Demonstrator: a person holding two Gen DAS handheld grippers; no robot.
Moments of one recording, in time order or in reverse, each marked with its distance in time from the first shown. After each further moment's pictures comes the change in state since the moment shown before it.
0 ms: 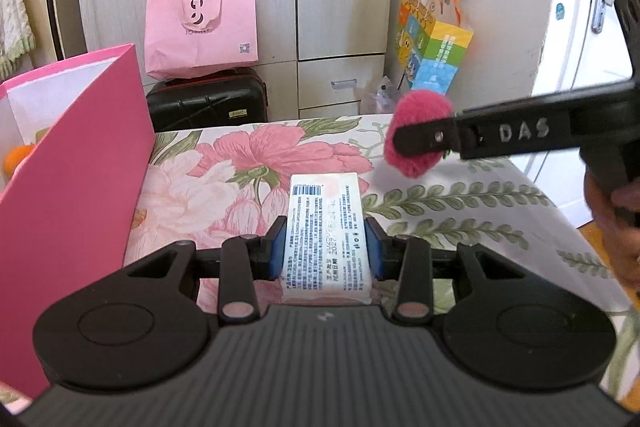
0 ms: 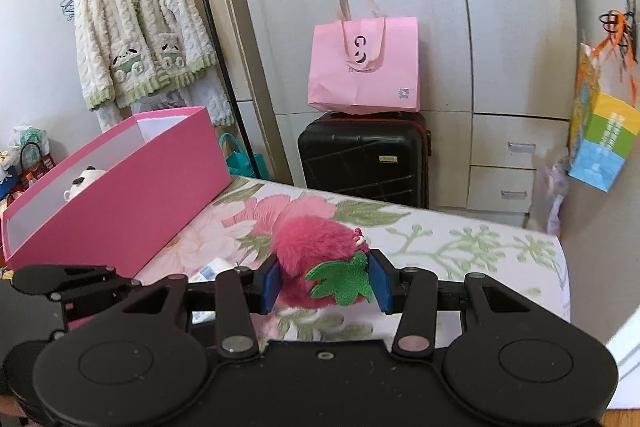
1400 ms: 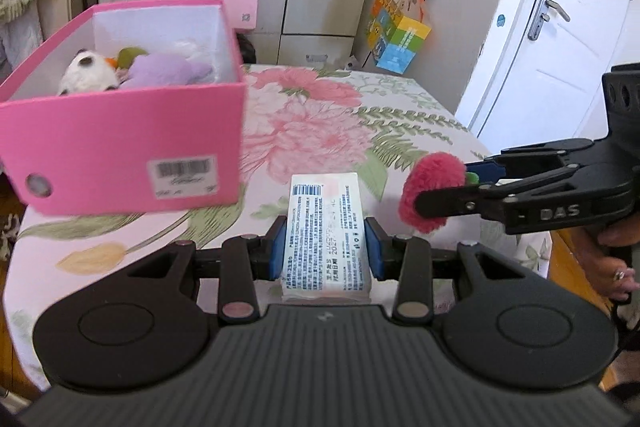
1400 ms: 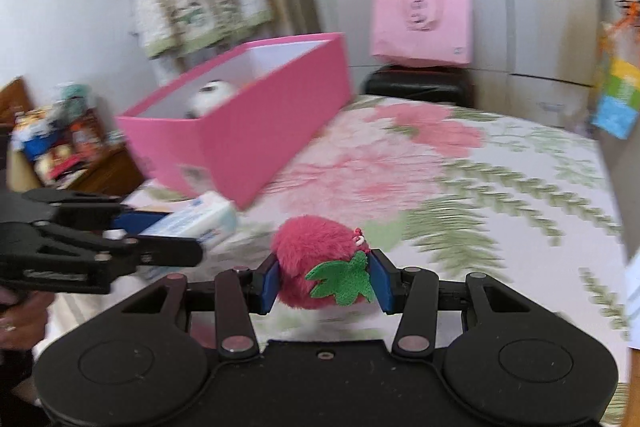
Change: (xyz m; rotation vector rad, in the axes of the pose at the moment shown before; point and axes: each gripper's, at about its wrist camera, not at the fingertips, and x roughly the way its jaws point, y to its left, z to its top) left arm -0.168 0.094 -0.082 -0.086 0.068 -0.182; right arm -0.093 0.147 -0.082 -0.032 0.124 0.149
